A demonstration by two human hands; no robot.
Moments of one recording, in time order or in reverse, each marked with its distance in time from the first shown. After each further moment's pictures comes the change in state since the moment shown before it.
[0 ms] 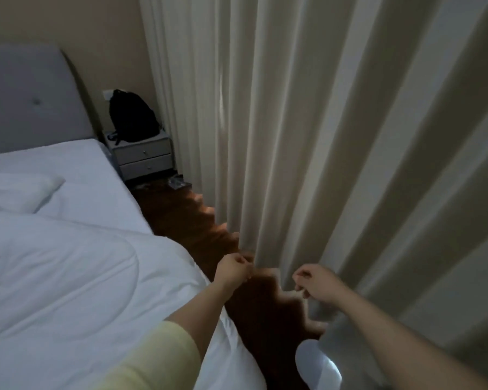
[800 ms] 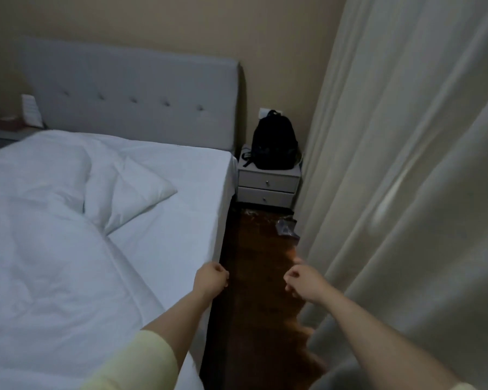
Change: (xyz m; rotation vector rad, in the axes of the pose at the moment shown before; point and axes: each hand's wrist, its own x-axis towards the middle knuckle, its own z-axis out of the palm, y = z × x) left_hand 0.420 0.086 -0.278 -0.188 0.734 -0.337; right_hand 0.562 -0.363 -0.004 -0.373 -0.461 -0.439
